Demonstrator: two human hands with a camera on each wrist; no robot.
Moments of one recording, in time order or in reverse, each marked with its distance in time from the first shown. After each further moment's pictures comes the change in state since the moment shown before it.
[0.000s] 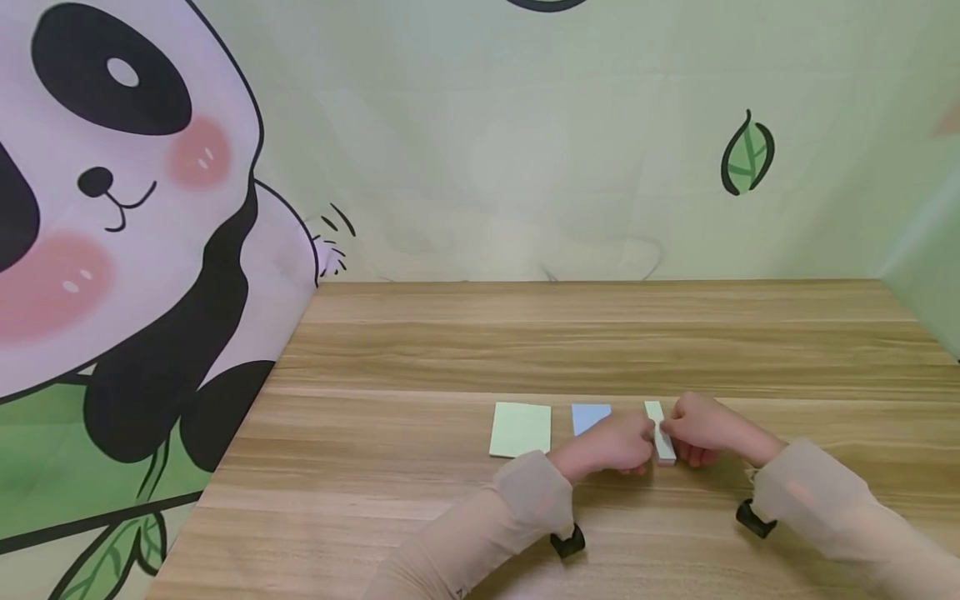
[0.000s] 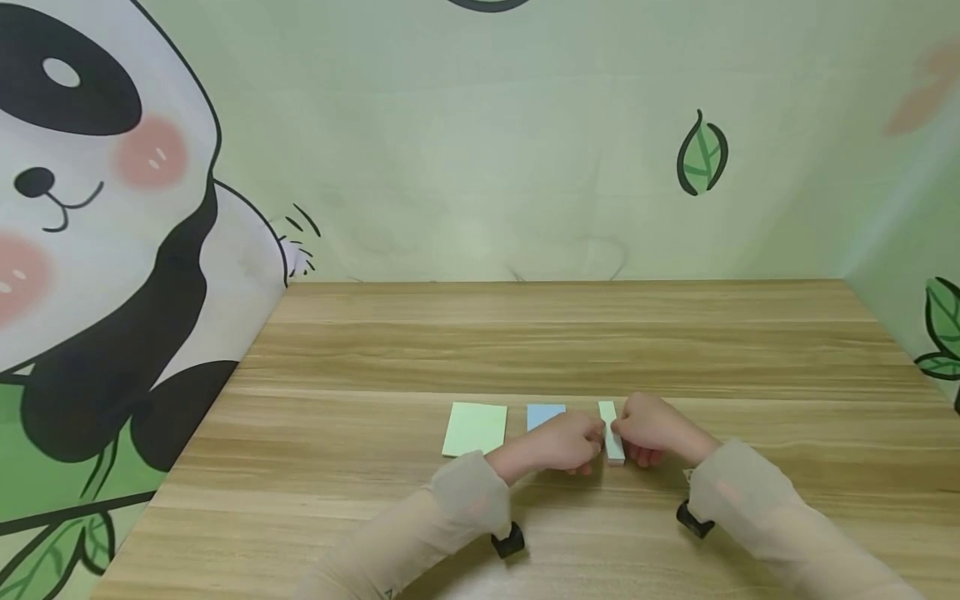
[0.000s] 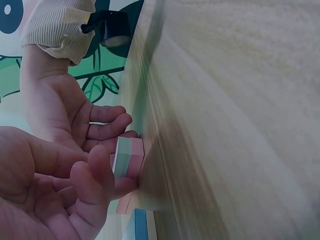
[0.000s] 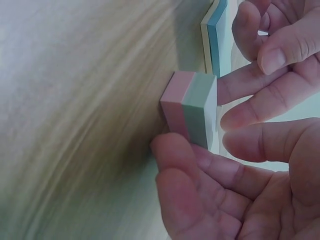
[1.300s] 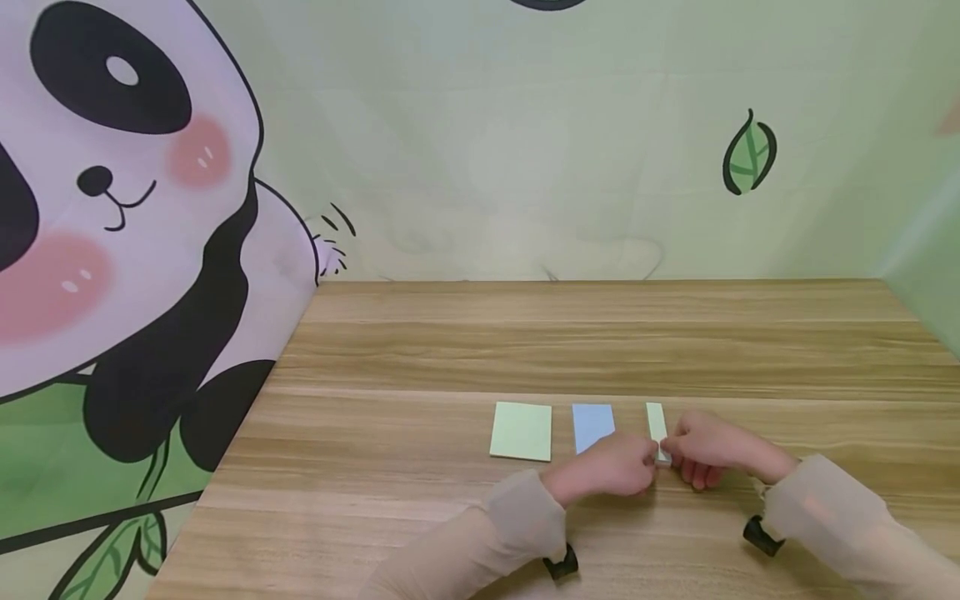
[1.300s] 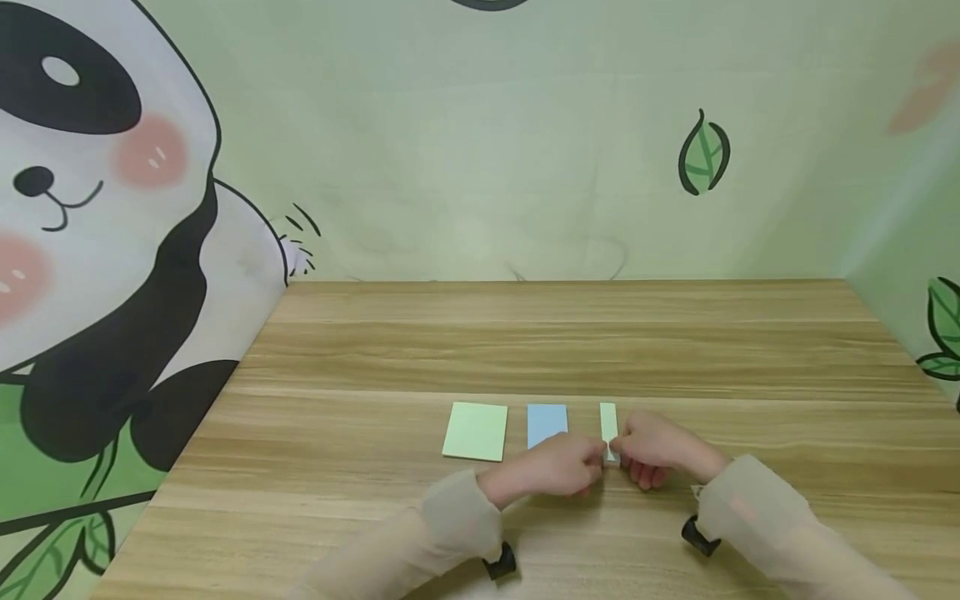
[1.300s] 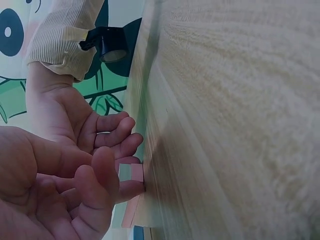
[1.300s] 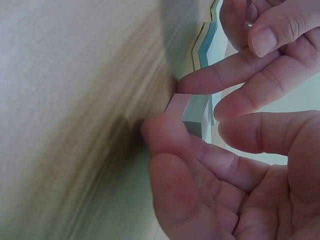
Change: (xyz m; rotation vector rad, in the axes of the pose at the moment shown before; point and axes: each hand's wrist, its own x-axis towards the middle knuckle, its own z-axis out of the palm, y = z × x) left_hand -0.020 0.001 0.010 0.222 -0.011 0.063; right_hand -0.015 0.000 0.010 0.125 -0.085 0.021
